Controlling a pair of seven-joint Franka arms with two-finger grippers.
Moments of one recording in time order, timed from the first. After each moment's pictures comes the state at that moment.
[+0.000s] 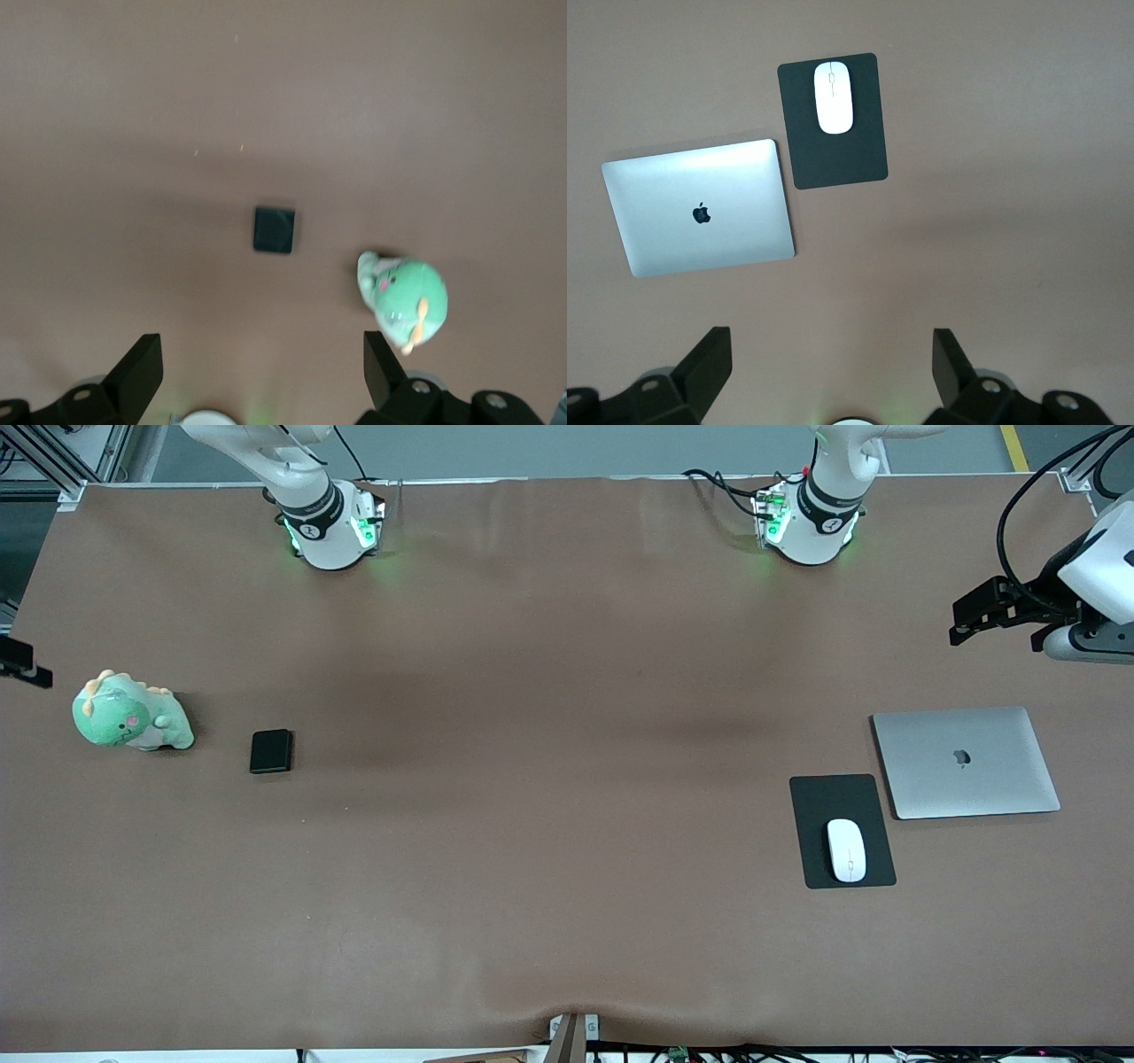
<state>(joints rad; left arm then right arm) -0.03 -0.02 -0.05 -1.56 -0.02 1.49 0.02 -0.01 0.27 -0.20 -1.12 0.08 1.26 -0.38</state>
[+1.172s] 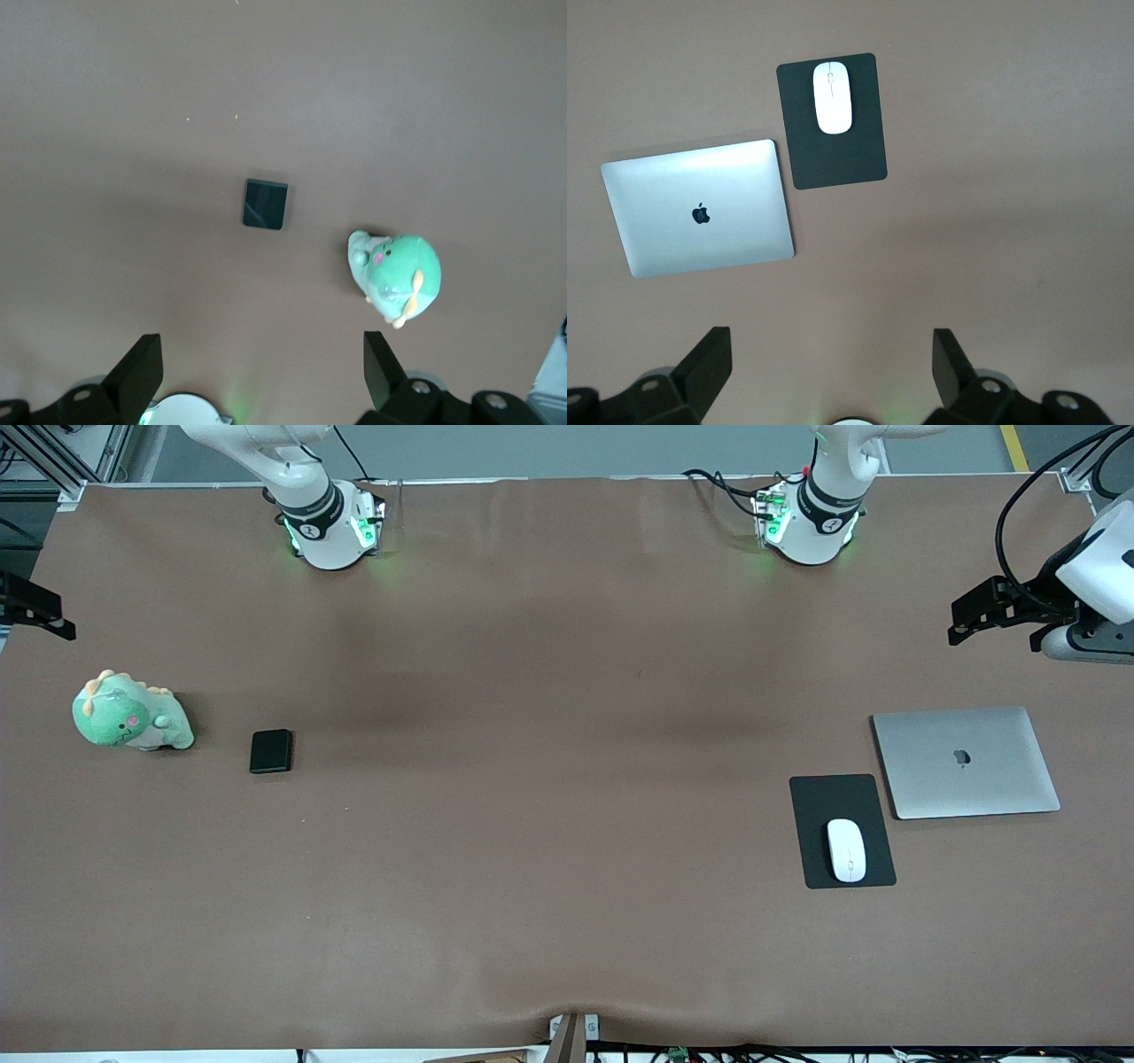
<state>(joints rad) -0.03 -0.02 -0.05 -1.56 -0.02 1.49 0.02 0.04 0.03 -0.17 -1.47 -0.03 1.42 -0.39</state>
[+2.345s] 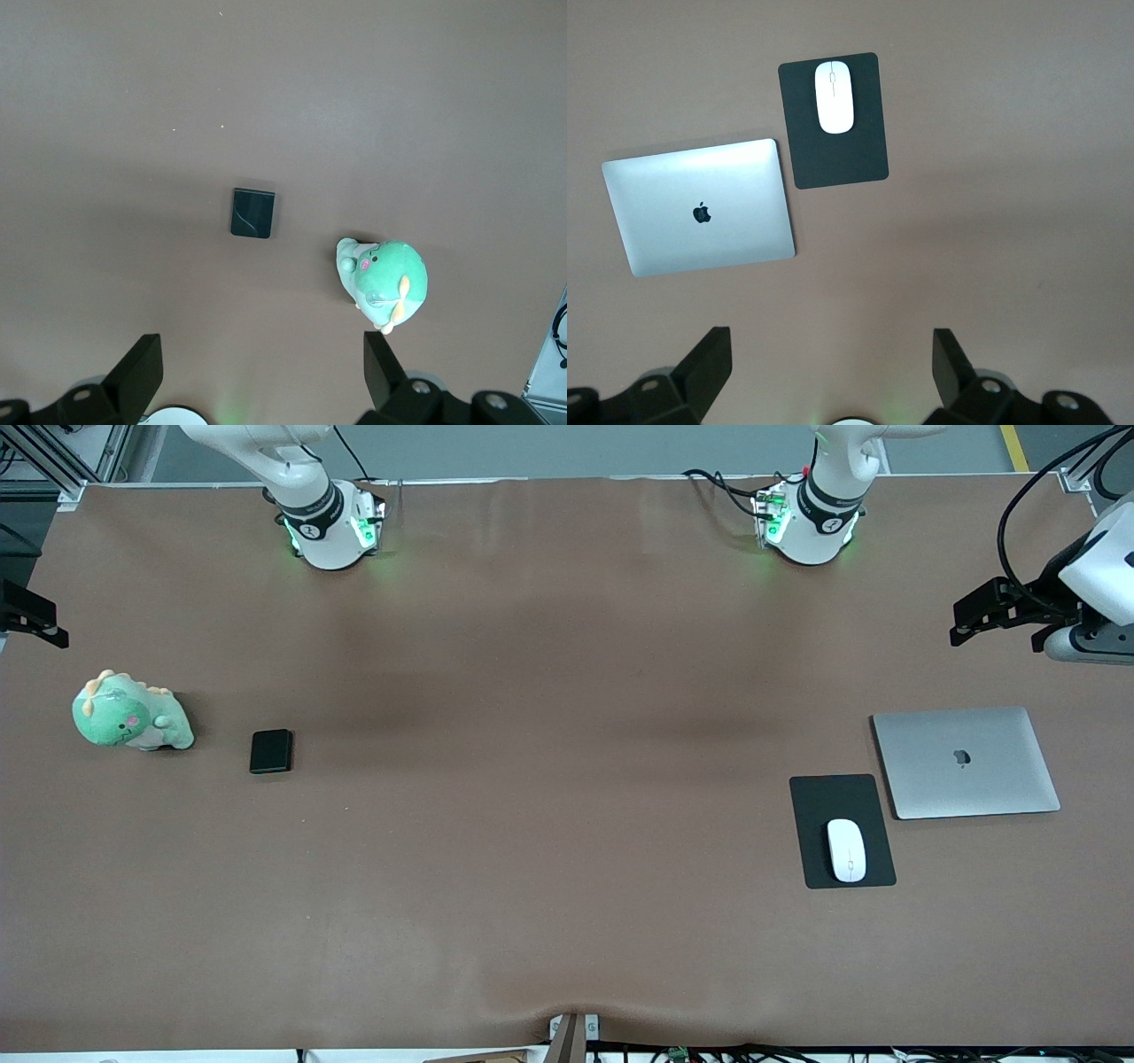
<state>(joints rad) -0.03 -0.02 -0.05 -1.56 -0.02 1.49 0.02 0.03 0.02 -0.19 -1.48 -0.04 1.45 -0.39</state>
